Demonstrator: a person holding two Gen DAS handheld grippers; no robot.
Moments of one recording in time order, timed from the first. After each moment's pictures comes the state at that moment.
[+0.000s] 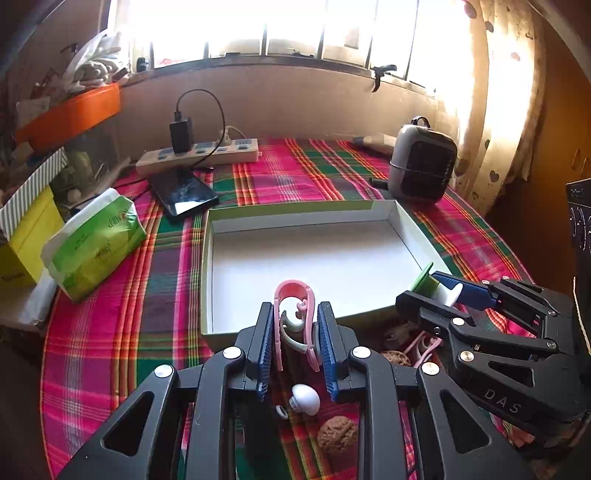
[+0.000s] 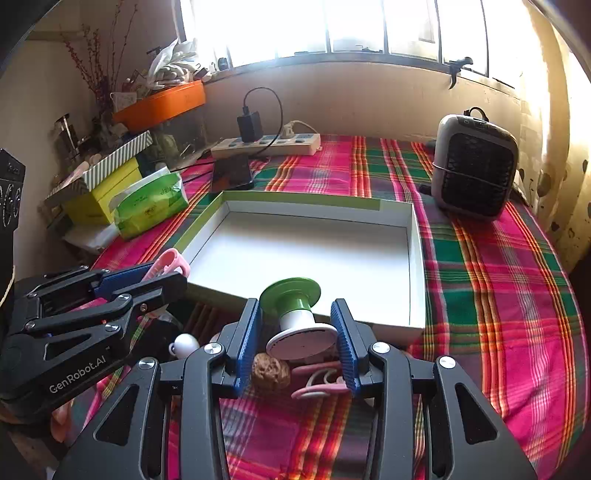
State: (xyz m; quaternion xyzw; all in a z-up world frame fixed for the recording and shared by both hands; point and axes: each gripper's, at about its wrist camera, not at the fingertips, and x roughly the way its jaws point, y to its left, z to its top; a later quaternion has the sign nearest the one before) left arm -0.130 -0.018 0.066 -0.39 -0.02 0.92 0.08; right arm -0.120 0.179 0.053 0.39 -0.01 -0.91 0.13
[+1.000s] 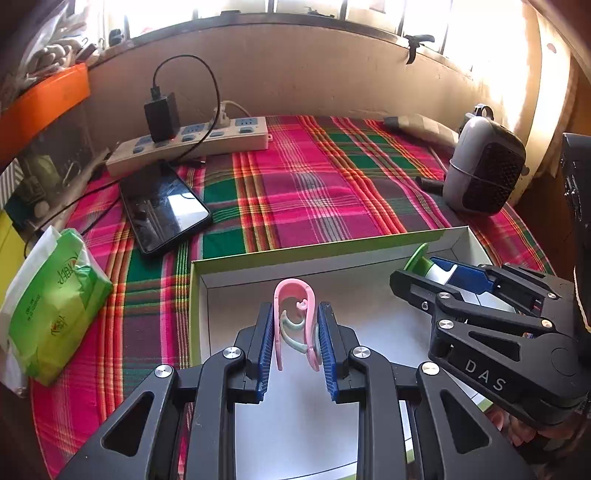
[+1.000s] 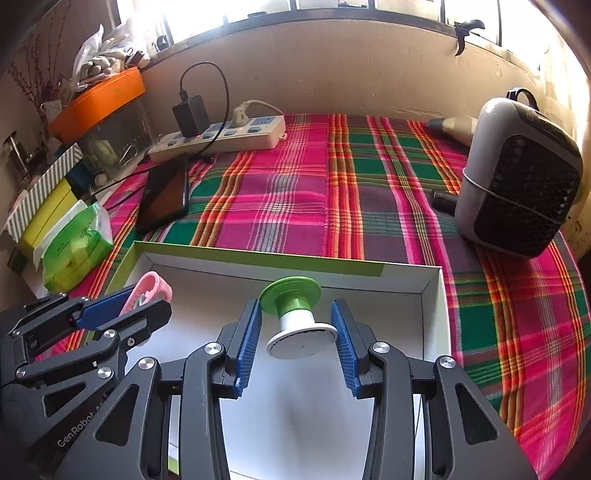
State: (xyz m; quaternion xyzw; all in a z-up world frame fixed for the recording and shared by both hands) left arm -0.252 -0.021 0.038 -0.44 -0.01 0.89 0.07; right arm -0.250 0.182 0.025 0.45 -0.03 -0.89 0.08
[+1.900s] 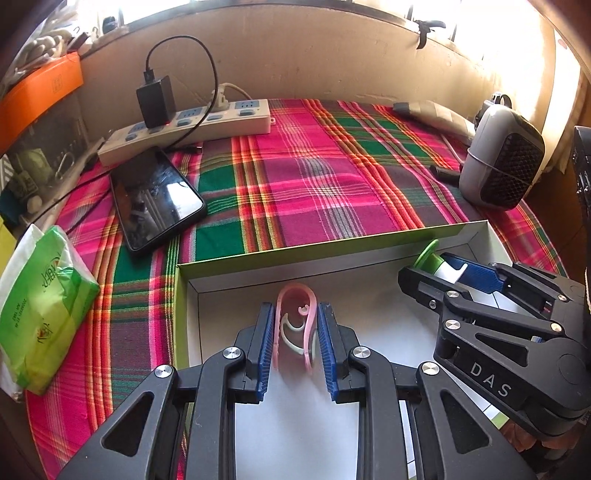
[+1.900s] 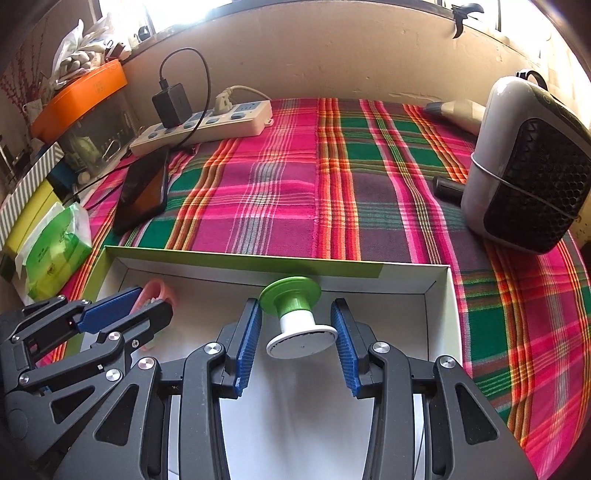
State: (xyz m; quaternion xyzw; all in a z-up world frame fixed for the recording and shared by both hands) left arm -0.269 -0.019 0.024 -0.47 0.00 0.88 0.06; right arm -0.266 0.183 0.013 0.47 -0.03 -0.88 0.06
